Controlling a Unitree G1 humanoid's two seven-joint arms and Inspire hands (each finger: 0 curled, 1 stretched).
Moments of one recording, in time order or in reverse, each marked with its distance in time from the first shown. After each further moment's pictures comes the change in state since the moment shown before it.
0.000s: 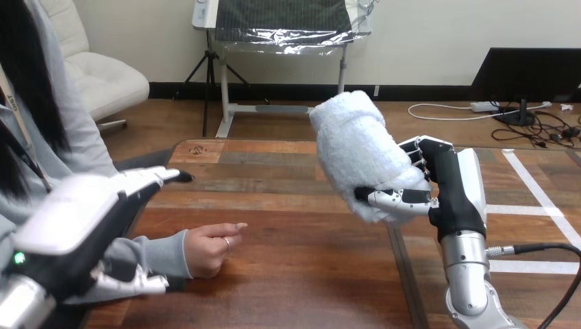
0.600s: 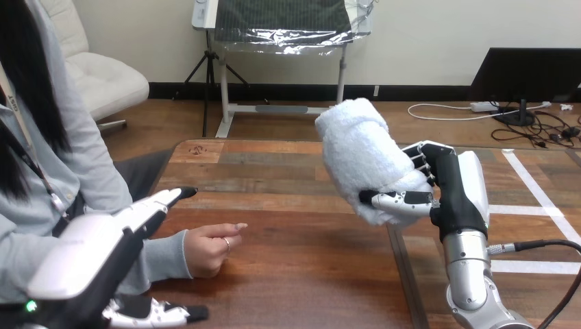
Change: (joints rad) left arm 0.144 -0.149 0.000 -0.035 -0.001 -0.050 0.052; right arm -0.025 -0.005 0.001 0.022 -0.014 0.094 0.000
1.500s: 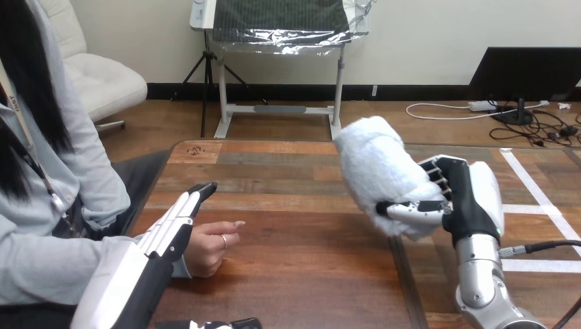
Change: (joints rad) left arm 0.092 -0.241 -0.047 0.006 -0.029 -0.149 0.035; right arm -0.011 -0.028 -0.001 0.016 -0.011 0.154 0.011
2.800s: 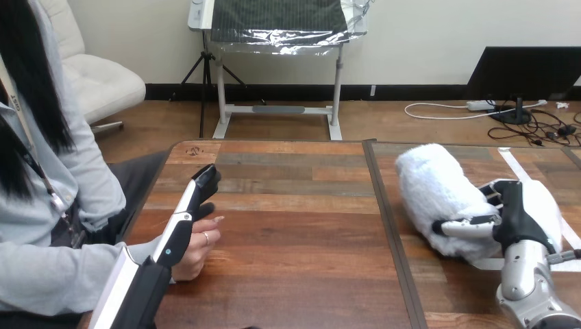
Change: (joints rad) left arm -0.020 -0.029 -0.103 0.138 -0.373 -0.274 -0.132; right arm -0.011 -0.109 -0.023 0.001 0.023 0.301 0.043
